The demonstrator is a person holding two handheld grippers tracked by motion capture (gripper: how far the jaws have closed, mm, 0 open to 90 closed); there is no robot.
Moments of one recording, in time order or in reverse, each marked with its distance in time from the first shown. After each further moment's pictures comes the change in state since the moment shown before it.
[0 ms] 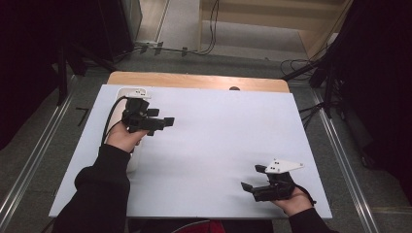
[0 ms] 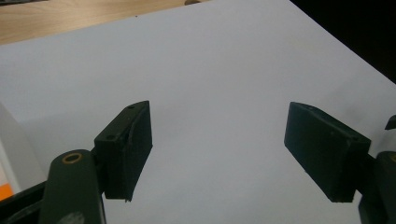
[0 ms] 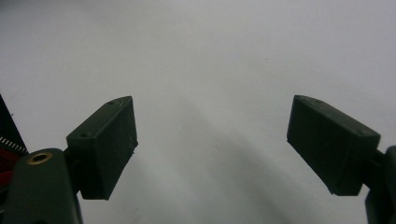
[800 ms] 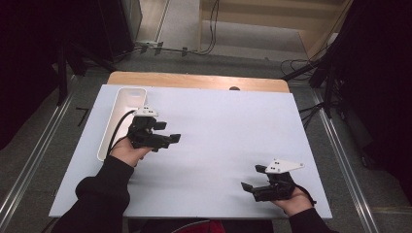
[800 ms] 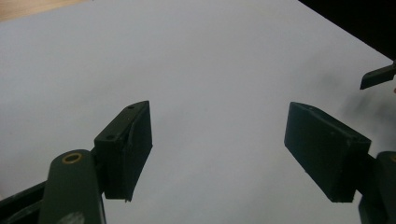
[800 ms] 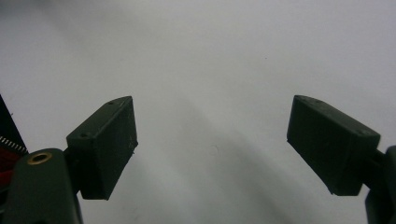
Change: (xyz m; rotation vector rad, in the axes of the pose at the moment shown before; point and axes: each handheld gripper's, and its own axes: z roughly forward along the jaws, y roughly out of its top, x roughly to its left) left arm -0.028 -0.030 0.004 0.013 -0.048 0.089; right arm 0.000 0.000 0.000 0.003 -0.001 0.003
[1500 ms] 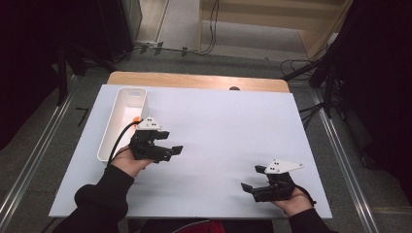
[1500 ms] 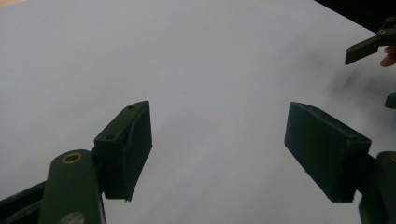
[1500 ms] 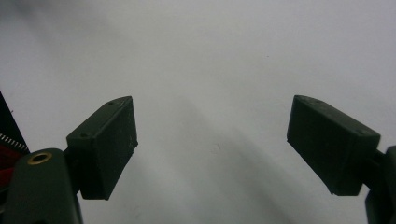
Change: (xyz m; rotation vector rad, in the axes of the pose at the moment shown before) left arm -0.019 -0.020 0.000 0.001 -0.022 0.059; right arm 0.001 0.000 0.000 0.006 0.006 0.001
